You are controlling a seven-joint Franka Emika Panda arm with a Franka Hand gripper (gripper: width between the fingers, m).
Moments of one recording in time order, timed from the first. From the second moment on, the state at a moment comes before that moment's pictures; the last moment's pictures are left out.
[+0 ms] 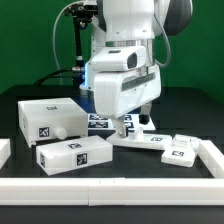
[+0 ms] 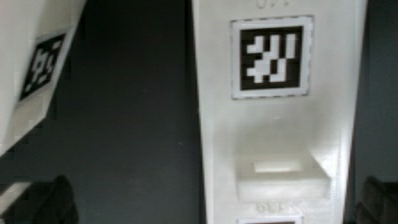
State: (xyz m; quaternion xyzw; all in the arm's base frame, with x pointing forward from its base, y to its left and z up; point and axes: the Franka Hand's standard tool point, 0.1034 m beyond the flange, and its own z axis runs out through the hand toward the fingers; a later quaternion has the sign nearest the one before) arm 0.483 0.025 0.028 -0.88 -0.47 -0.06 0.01
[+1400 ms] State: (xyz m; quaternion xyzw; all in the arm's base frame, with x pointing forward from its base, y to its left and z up) arm 0.444 0.041 0.054 -0.82 -0.57 -0.06 -0.01
